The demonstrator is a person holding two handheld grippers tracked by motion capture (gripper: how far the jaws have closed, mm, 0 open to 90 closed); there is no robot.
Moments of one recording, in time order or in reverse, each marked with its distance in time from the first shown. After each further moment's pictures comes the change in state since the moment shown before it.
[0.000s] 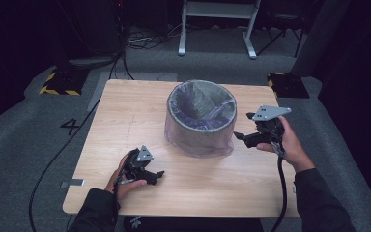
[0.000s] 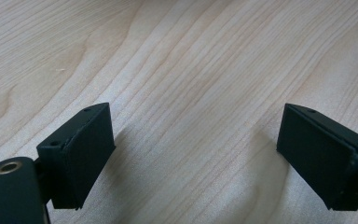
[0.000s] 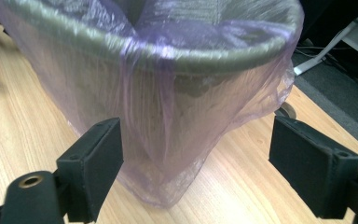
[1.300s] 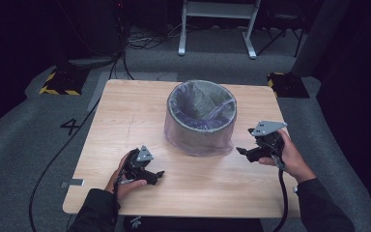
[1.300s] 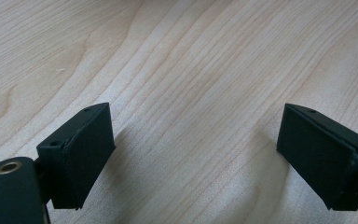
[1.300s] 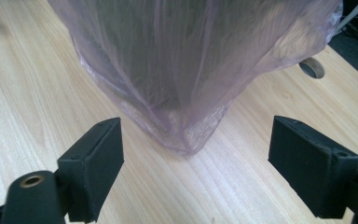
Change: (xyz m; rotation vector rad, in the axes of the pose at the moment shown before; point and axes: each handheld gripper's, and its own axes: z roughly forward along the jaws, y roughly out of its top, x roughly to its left) left arm 0.000 0.000 0.000 0.000 0.000 0.000; right arm 0.016 -0.040 0.007 0.106 0.032 -0.004
